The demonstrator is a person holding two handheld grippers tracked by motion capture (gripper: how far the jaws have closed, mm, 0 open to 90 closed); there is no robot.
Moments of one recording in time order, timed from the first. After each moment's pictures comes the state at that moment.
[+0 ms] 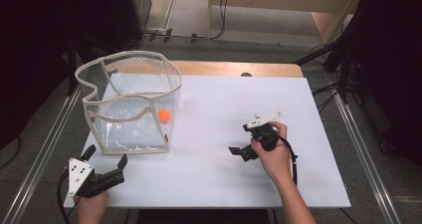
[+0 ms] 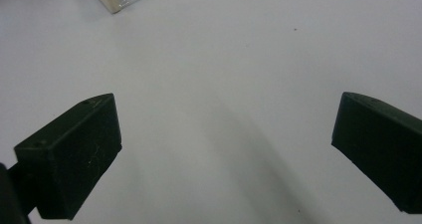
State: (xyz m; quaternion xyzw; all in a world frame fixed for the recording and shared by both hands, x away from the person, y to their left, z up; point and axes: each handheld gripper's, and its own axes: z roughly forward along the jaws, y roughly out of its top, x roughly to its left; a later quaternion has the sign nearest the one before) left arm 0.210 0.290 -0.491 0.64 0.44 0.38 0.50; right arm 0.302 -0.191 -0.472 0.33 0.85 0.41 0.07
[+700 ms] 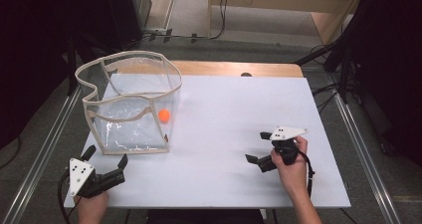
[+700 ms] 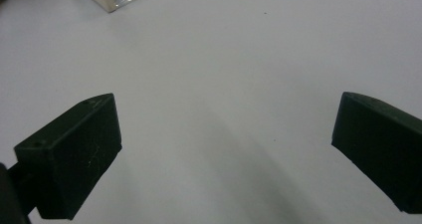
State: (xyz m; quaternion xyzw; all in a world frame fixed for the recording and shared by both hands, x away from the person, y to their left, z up) left arm 0.210 0.288 -0.492 0.64 0.44 0.39 0.49; right arm 0.265 -0.241 -0.488 0.35 0.81 0.45 0.10
